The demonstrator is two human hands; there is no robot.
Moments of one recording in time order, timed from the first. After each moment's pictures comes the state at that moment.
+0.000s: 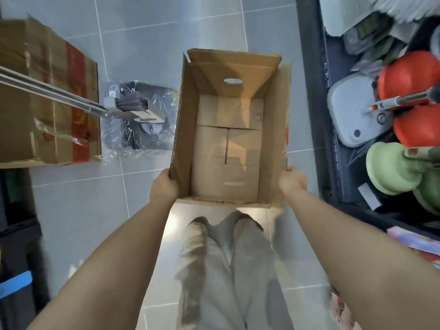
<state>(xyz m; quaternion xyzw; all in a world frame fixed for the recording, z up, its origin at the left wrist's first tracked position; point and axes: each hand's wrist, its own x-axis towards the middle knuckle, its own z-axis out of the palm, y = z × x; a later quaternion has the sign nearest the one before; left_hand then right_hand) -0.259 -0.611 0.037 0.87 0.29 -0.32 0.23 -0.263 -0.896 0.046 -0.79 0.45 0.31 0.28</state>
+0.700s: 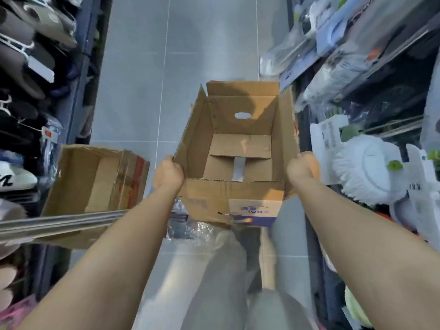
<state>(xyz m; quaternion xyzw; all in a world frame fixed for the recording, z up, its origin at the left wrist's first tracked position) 0.103 -0.567 0.267 0.90 0.33 -0.18 0.24 0.132 -0.847 0.294 -0.86 0.37 0.18 0.30</state>
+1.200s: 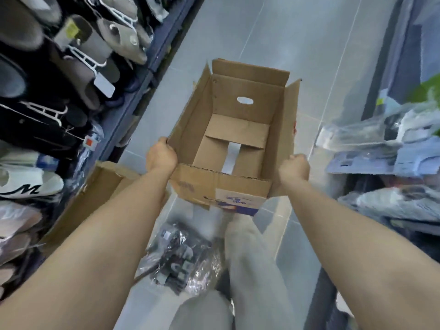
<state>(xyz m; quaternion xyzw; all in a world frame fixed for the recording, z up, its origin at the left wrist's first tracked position) 0.368 -0.391 0.274 0.82 0.50 -0.08 0.26 0.467 -0.655 0.282 -0.88 0.23 0.23 0.34</state>
